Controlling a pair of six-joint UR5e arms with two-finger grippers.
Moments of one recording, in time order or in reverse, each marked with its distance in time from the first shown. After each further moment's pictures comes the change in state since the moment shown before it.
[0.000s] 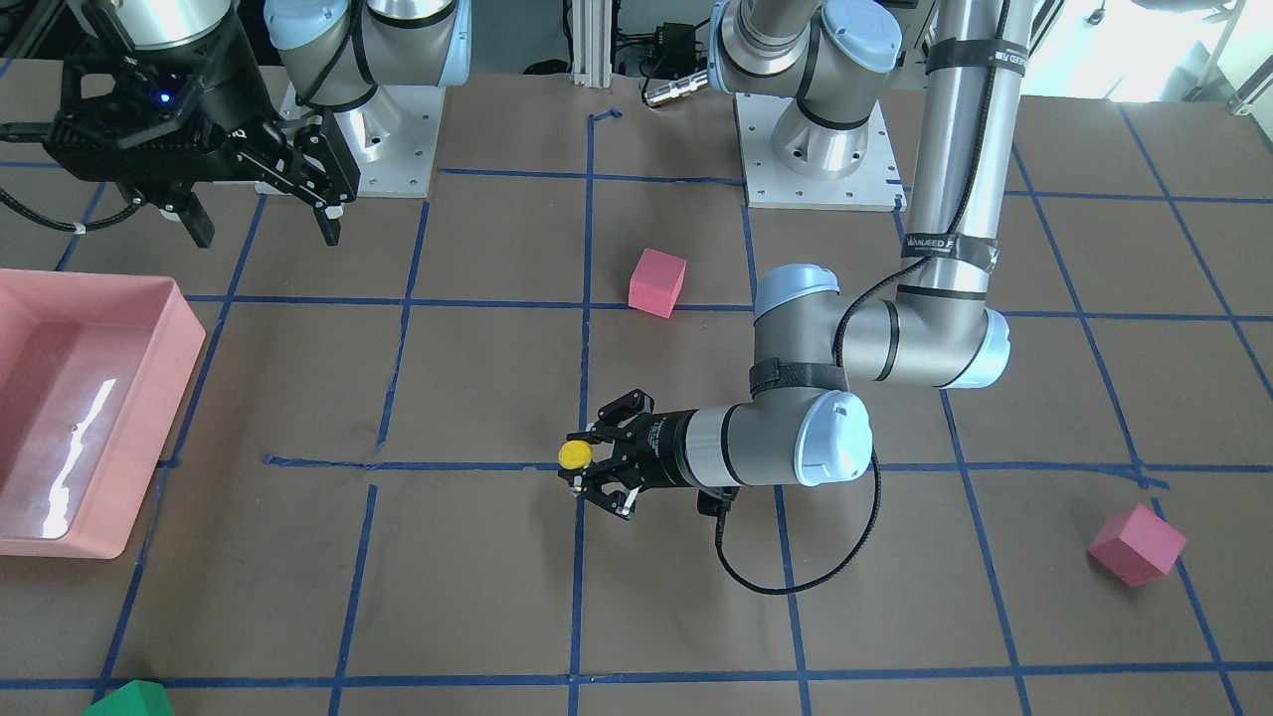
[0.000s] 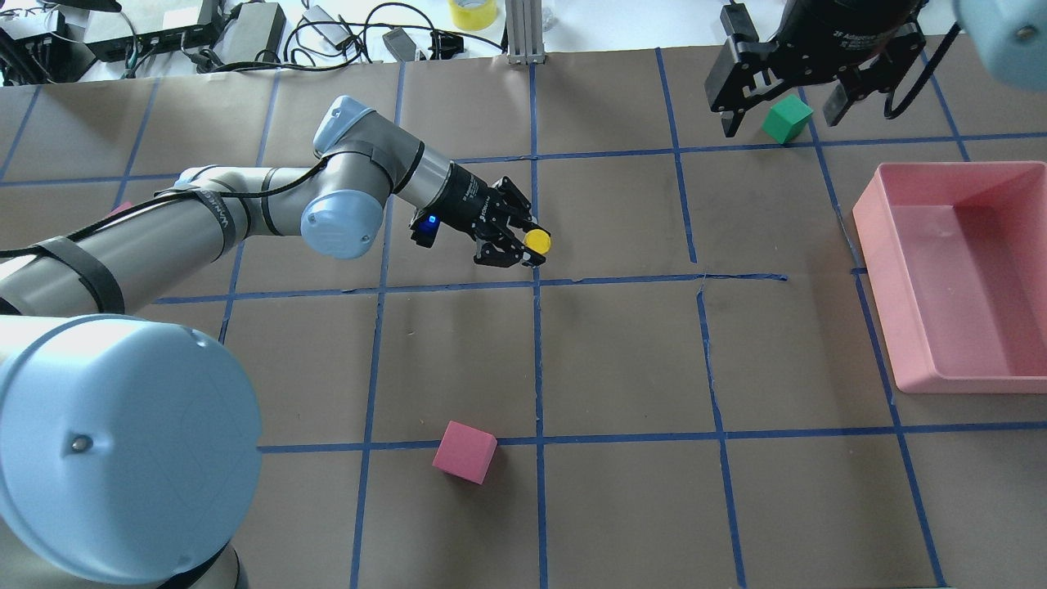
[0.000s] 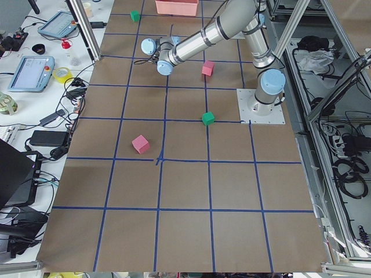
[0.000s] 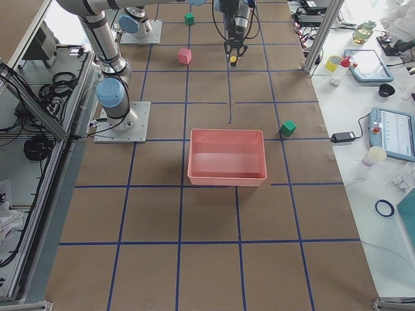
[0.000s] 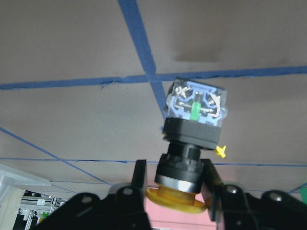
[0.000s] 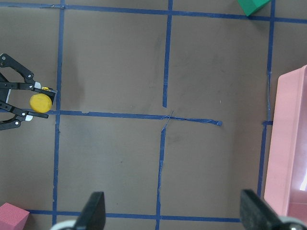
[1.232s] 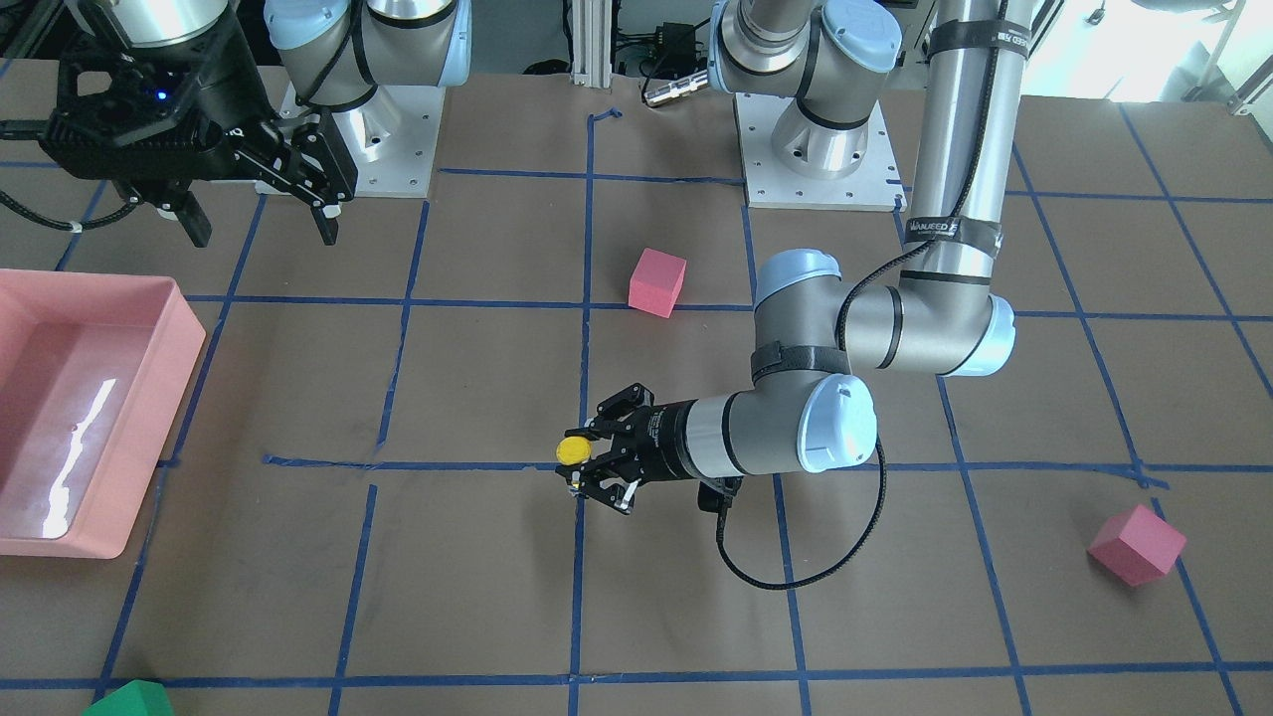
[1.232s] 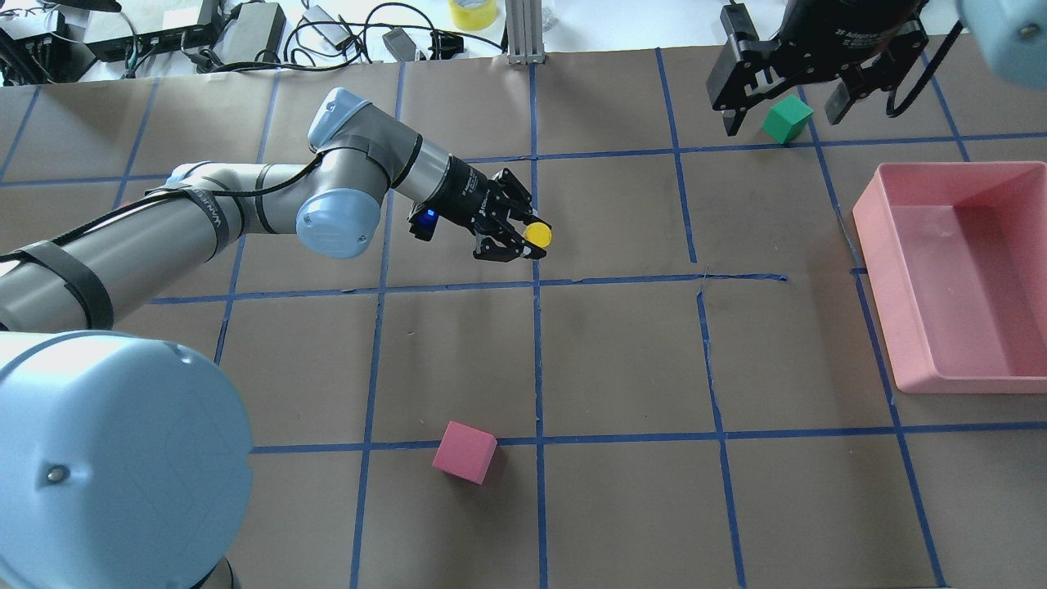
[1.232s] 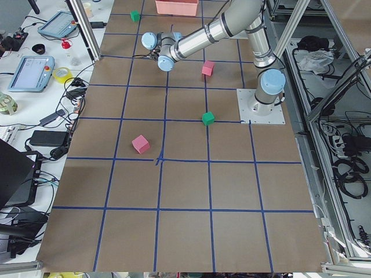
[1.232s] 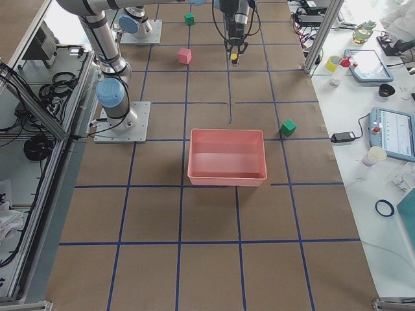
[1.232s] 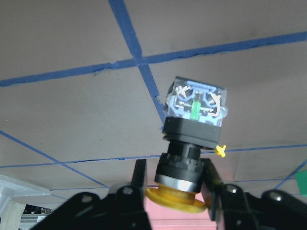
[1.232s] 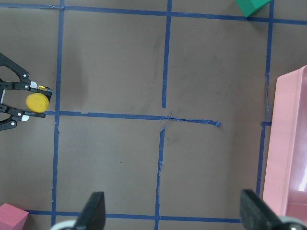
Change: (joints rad) left arm -0.002 0.020 -0.009 0.023 -0.014 0.005; right arm -0.001 0.000 -0.003 0.000 -0.002 -0.003
